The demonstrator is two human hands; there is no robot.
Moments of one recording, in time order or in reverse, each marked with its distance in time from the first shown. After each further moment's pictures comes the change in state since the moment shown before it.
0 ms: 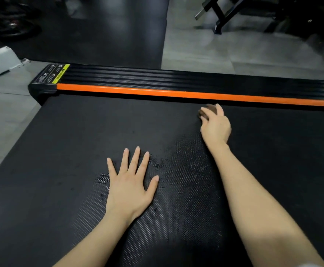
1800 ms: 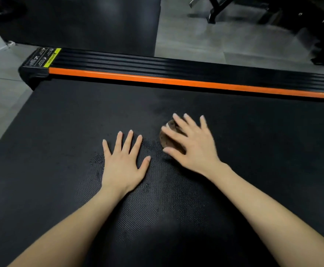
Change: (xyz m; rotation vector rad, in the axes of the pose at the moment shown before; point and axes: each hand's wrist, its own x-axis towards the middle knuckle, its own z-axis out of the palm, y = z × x) left_hand 0.001 0.000 0.000 0.028 -0.009 -0.005; right_hand -0.116 -0.022 -0.072 -0.156 -0.193 -0.707
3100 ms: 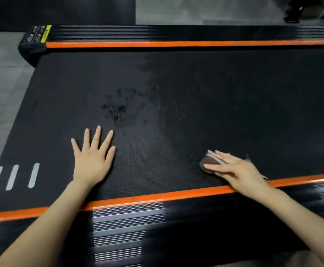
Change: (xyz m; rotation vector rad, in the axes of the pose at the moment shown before) left_hand -0.163 -0.070 -0.024 0.038 -0.073 0.027; right_hand -0.272 -0.053 -0.083 0.391 -0.215 0.212
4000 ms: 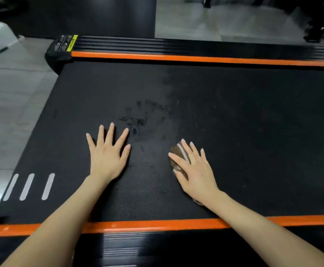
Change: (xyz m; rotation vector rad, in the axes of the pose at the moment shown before) left_hand 0.043 -0.007 -0.008 -0.015 0.042 -0.074; right_hand 0.115 -0.072 0.083 -0.177 0.089 0.023
